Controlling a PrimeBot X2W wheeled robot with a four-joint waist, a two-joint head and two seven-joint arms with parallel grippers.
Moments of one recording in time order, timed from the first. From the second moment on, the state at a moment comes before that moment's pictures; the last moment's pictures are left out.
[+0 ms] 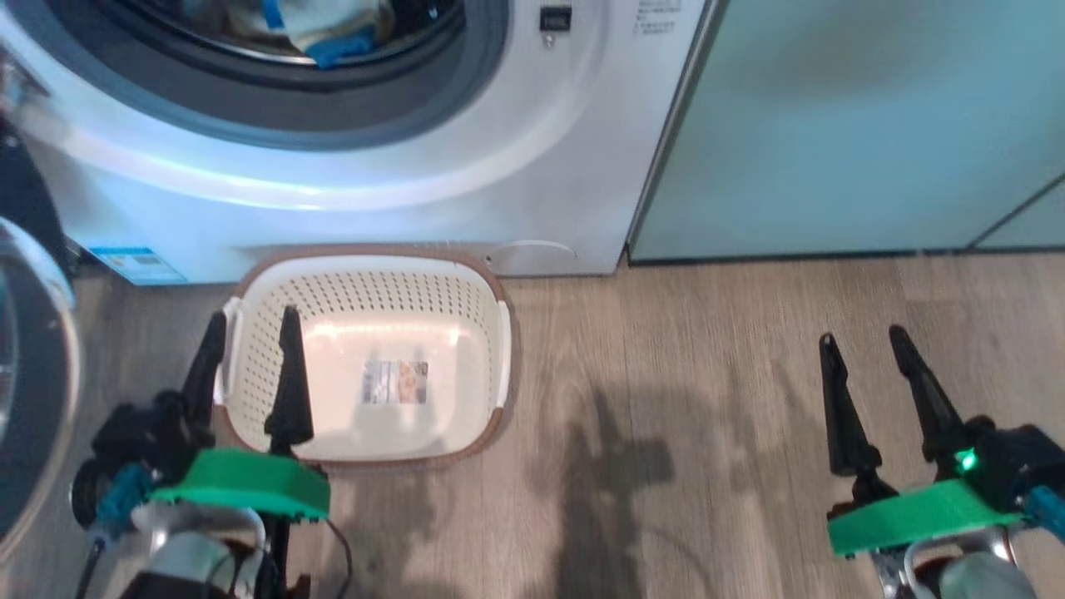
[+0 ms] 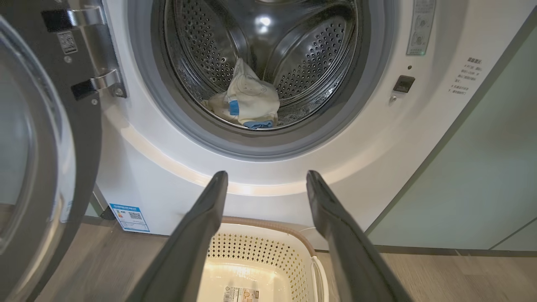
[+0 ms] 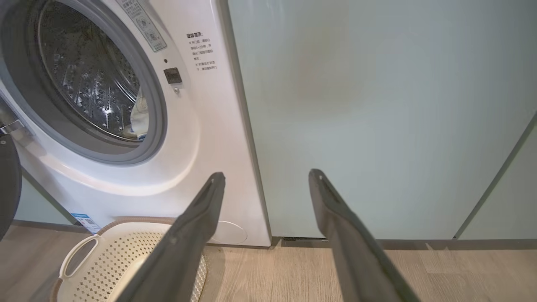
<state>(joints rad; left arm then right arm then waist) -0.03 0.35 -0.18 -0.16 -0.49 0.39 -0.23 -0.07 -0.04 0.15 0.06 0.19 0.13 -0.26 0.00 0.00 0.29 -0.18</state>
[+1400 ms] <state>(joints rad) 0.16 0.31 -0.23 -0.15 -0.45 0.37 -0.25 0.08 -0.05 0.15 0.04 0.18 0.13 -0.24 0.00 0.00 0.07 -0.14</state>
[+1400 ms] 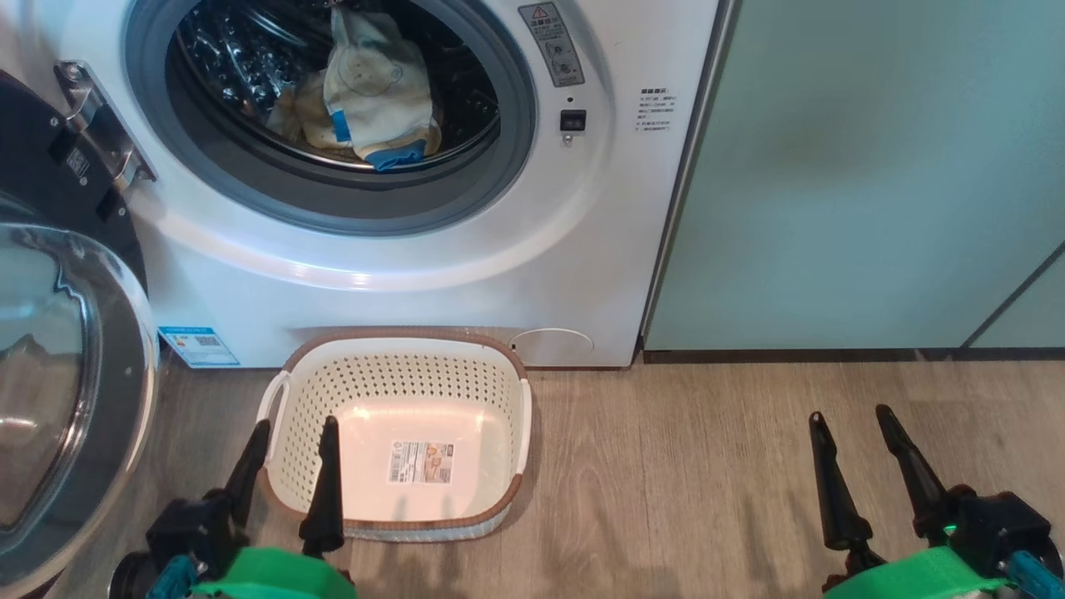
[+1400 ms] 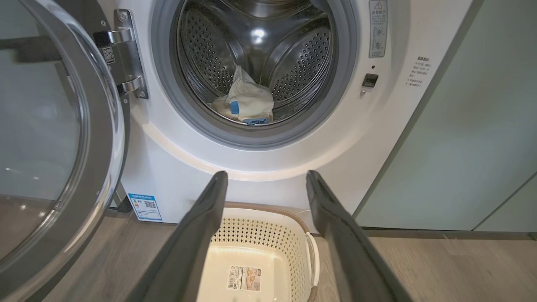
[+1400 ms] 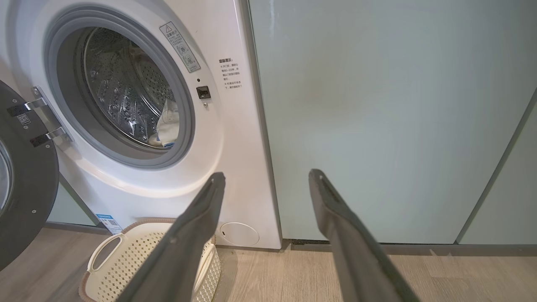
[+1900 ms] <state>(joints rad) 0.16 0.31 -0.23 -0.15 -0.44 0.37 -0.25 0.08 -0.05 0.15 0.04 0.18 0.13 -0.24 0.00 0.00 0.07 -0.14</state>
